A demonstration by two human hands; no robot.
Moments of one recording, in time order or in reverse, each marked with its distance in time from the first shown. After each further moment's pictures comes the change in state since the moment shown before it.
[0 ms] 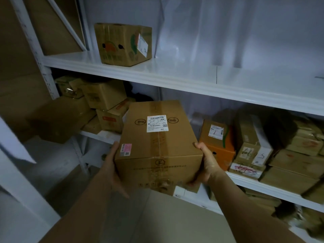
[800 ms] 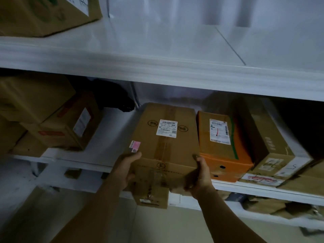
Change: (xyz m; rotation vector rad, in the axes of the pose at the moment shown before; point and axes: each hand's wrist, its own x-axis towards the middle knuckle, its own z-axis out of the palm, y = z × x) left_hand 0.281 -0.004 0.108 0.449 -0.082 -0.130; right_hand 0.234 -0.039 -0.024 0.393 0.264 0.006
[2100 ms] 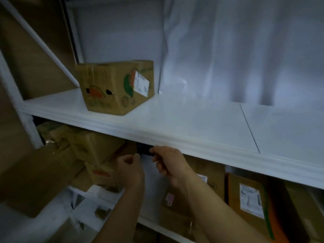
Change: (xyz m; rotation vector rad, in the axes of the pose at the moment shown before) left_hand -0.098 0.148 -0.006 -0.136 0.816 0.693; right_hand -0.149 -0.061 0.225 -0.655 -0.568 -0.437
